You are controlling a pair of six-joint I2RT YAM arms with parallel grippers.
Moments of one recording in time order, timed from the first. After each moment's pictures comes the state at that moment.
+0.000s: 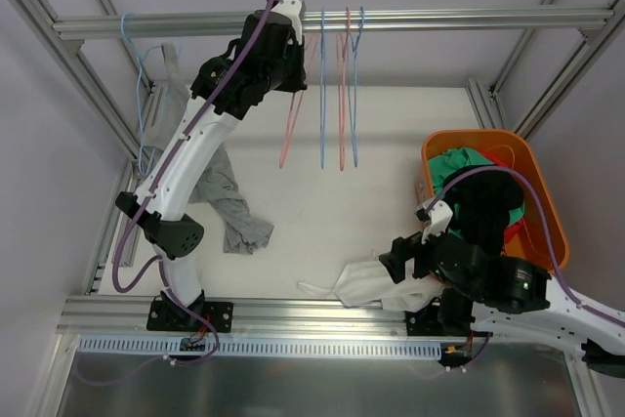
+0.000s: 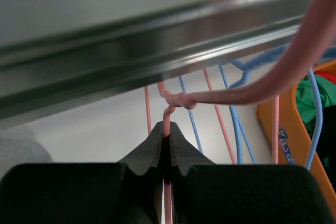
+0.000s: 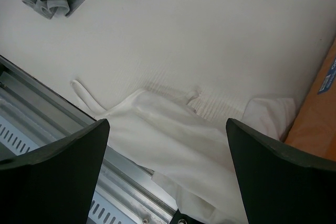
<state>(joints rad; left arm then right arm) -0.63 1.83 2.36 -0.99 -0.21 -0.29 1.26 0.39 0.67 -0.88 0.50 0.54</state>
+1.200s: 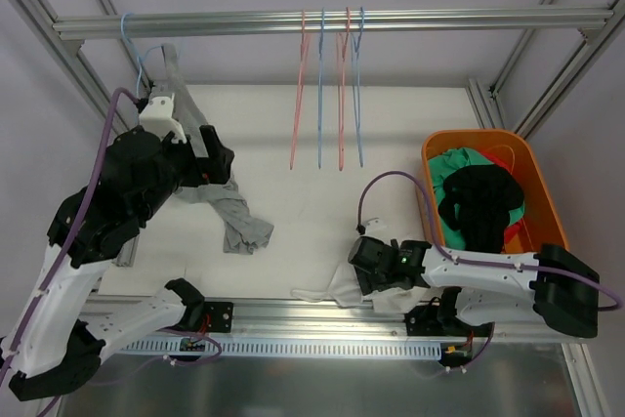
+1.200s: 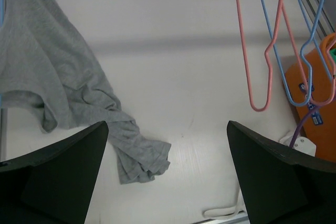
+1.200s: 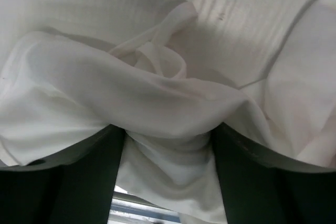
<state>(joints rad) -0.63 0.90 1.49 -0.98 -0.36 -0.36 1.21 1.17 0.55 -0.70 0.32 0.81</state>
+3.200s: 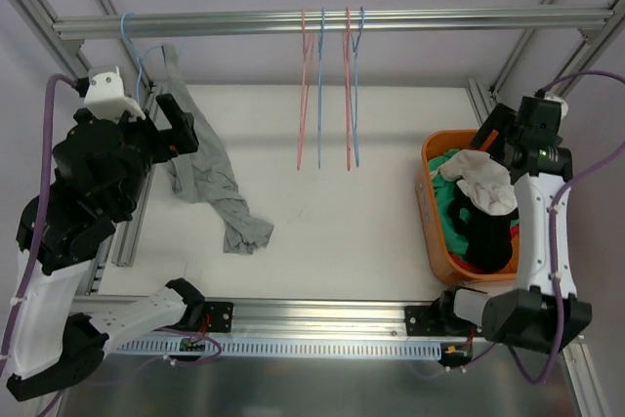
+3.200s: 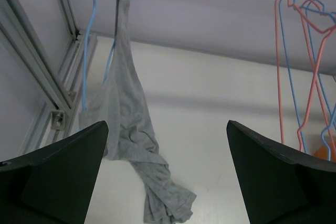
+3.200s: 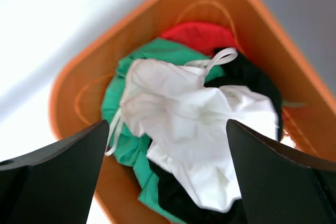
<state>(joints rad) -0.63 0.87 1.63 -0.95 -0.64 -0.29 -0.18 1.25 1.30 -0.82 0.19 0.34</state>
